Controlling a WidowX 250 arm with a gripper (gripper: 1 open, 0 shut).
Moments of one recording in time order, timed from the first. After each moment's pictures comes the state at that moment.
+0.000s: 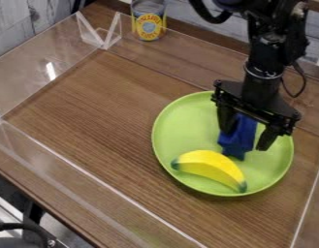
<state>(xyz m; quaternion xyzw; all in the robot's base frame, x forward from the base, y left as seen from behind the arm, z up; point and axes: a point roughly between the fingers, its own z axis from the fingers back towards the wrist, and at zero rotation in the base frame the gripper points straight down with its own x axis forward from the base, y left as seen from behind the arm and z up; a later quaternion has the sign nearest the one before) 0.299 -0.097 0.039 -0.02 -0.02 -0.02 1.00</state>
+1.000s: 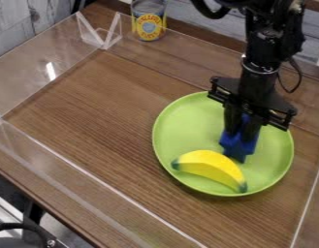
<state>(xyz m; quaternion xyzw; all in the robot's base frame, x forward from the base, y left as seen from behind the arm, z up) 0.296 -0.090 0.041 0.00 0.00 -0.02 1.00</state>
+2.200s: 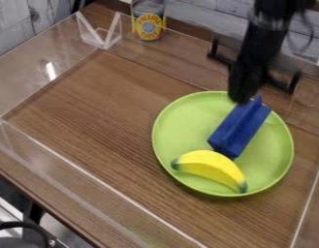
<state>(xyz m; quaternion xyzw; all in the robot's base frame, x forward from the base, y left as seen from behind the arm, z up) 0.300 -0.062 0.120 0.04 -0.01 0.00 1.00</state>
